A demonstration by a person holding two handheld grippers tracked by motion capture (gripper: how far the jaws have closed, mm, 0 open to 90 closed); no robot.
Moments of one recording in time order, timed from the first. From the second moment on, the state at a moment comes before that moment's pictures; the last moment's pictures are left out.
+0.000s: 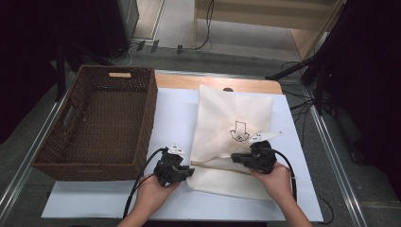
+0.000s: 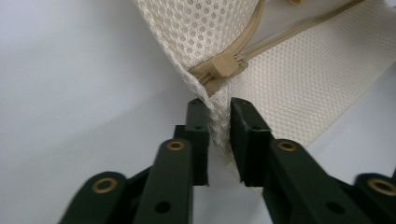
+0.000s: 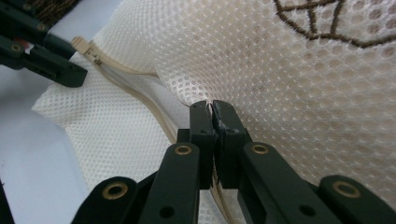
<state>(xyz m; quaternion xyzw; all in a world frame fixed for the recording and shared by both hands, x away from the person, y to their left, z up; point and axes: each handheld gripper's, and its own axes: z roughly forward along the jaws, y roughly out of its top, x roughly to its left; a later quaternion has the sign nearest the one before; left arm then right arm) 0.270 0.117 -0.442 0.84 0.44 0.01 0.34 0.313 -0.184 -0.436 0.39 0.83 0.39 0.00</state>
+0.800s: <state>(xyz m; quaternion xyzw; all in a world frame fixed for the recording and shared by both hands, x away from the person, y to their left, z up) 0.279 0.126 -0.429 0.82 0.43 0.00 0.38 0.307 -0.168 -0.461 0.38 0.86 0.36 0.00</state>
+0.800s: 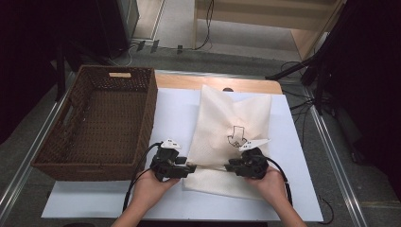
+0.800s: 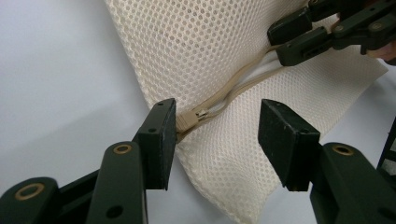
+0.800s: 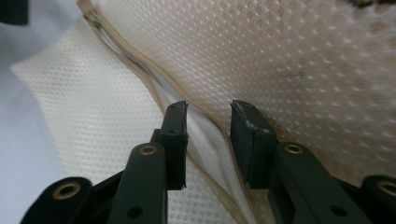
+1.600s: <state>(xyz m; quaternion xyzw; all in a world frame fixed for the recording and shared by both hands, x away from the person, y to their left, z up) 0.266 0.134 -0.429 0.82 0.44 0.00 0.36 0.299 -0.146 -0.423 0.30 0.86 0.40 0.04</state>
